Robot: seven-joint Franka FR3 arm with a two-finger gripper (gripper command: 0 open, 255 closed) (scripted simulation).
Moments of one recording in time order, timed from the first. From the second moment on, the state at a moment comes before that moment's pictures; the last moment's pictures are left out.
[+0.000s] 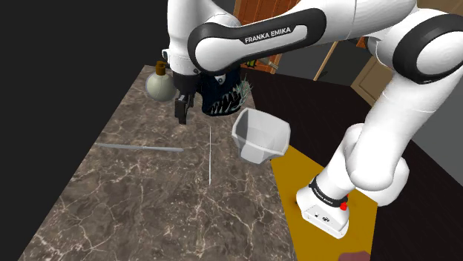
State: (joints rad) arm 0.28 0.13 0.23 -1.89 -0.06 1.99 -0.07
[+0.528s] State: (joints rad) arm 0.37 0.39 0.27 -1.63 -0.12 1.95 -0.05
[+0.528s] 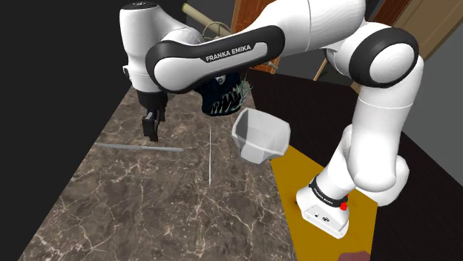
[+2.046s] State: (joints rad) arm 0.40 0.50 0.28 -1.59 -0.15 2.02 -0.04
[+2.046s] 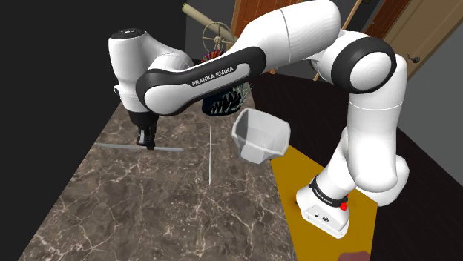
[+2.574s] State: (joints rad) arm 0.40 0.49 0.28 -1.57 -0.14 1.99 -0.05
